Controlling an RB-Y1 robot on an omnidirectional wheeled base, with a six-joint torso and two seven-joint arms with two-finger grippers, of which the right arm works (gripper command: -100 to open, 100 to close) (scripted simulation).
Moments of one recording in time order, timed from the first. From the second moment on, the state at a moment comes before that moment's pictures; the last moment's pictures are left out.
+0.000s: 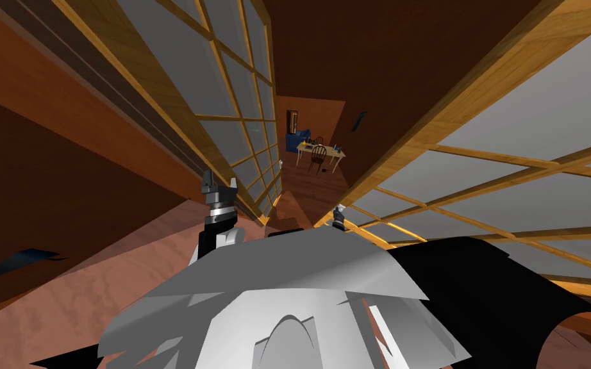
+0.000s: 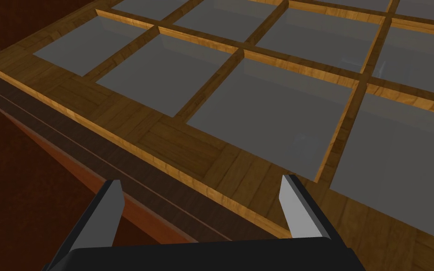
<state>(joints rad) 0.08 -0.24 -0.32 -0.59 -0.40 -0.94 0.95</state>
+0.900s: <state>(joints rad) 0.09 -0.22 -0.30 -0.64 -0.44 -0.92 0.80</state>
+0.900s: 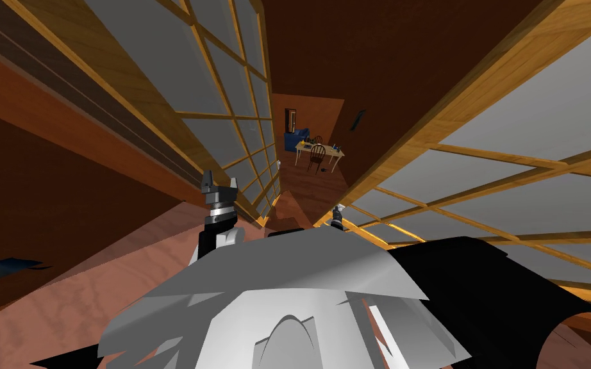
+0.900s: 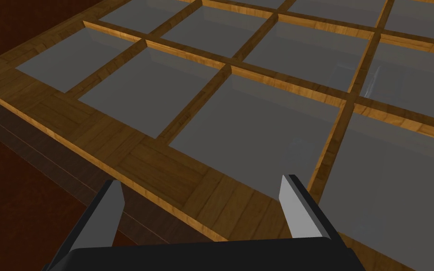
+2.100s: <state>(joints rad) 0.04 -0.21 -0.26 -0.62 -0.51 -0.93 0.53</state>
